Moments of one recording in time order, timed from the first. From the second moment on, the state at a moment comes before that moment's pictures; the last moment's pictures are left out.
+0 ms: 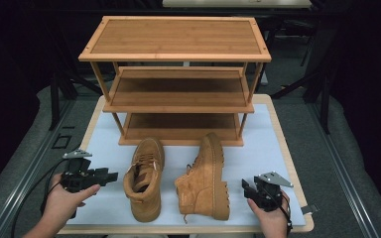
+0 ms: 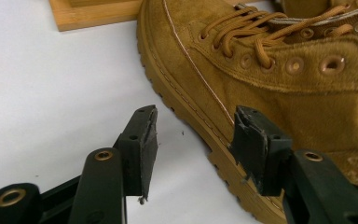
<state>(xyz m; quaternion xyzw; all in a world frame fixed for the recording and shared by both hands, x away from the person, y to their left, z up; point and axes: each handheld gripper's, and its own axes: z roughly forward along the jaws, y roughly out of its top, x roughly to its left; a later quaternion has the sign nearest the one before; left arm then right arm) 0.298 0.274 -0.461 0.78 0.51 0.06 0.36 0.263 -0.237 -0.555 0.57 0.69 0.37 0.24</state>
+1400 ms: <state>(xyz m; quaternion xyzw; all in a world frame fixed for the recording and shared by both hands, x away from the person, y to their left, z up) 0.312 0.219 -0.424 0.79 0.53 -0.03 0.32 0.264 -0.239 -0.558 0.57 0.69 0.38 0.25</state>
